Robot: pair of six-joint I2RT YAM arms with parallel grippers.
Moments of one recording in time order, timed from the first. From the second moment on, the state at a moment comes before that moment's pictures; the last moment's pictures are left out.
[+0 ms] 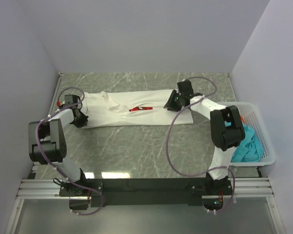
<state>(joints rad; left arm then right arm) 0.14 1.66 0.92 -0.35 -0.10 -0.72 0.27 1.92 1.30 -0.27 -0.17 0.69</state>
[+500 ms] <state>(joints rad) 0.22 1.57 0.84 -0.36 -0.15 -0.71 0.27 1.74 1.12 -0.36 -0.06 0.67</state>
